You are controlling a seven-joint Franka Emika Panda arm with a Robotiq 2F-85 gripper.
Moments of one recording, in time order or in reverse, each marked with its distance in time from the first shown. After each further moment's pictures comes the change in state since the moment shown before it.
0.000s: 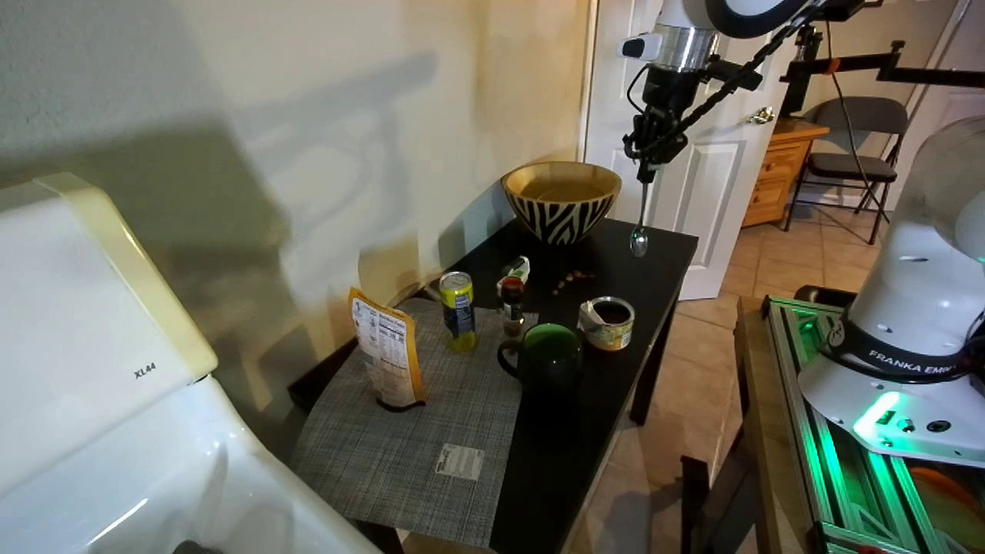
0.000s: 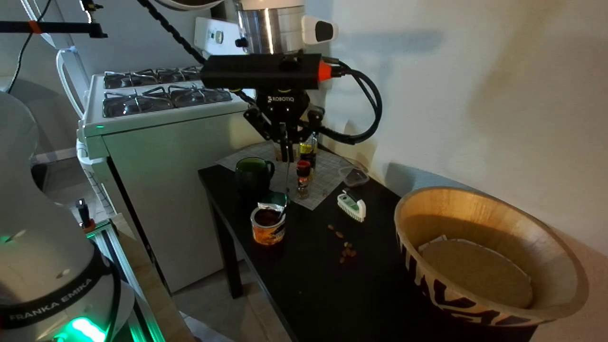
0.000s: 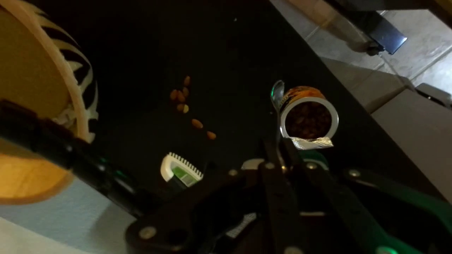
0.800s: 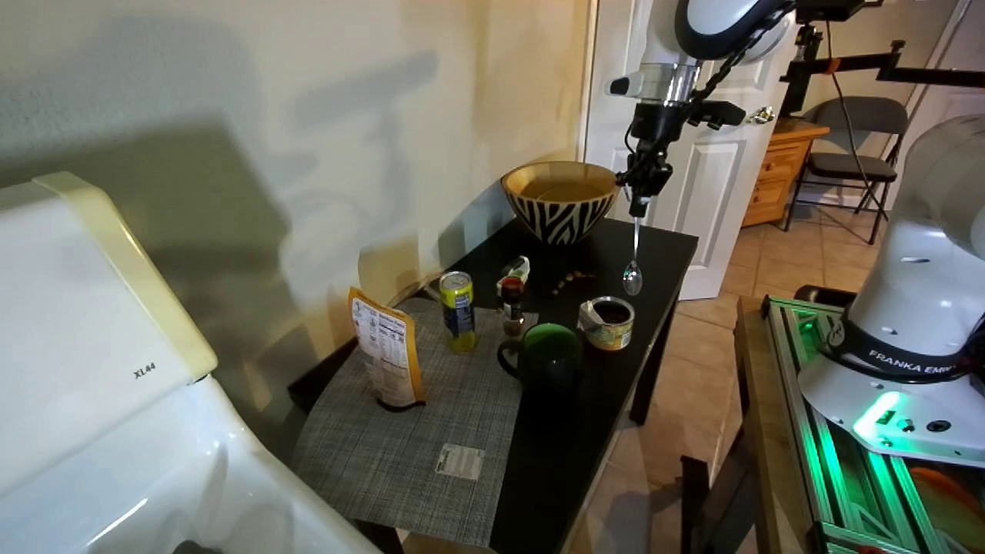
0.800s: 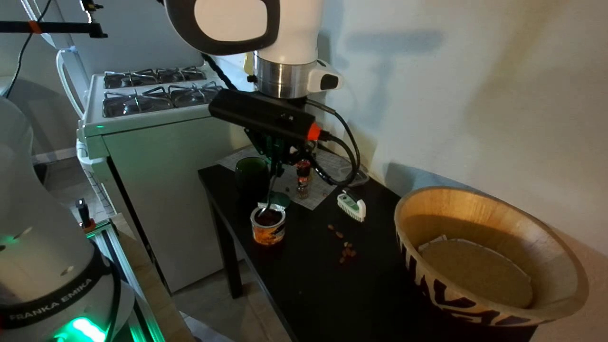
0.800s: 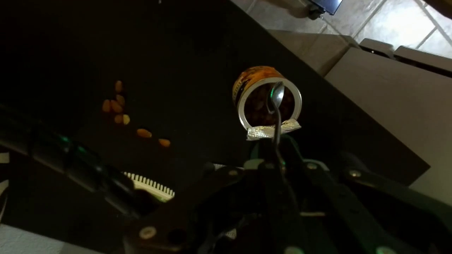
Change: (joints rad) arm 0.094 0.131 -0.110 -0.005 0.191 0.023 0.015
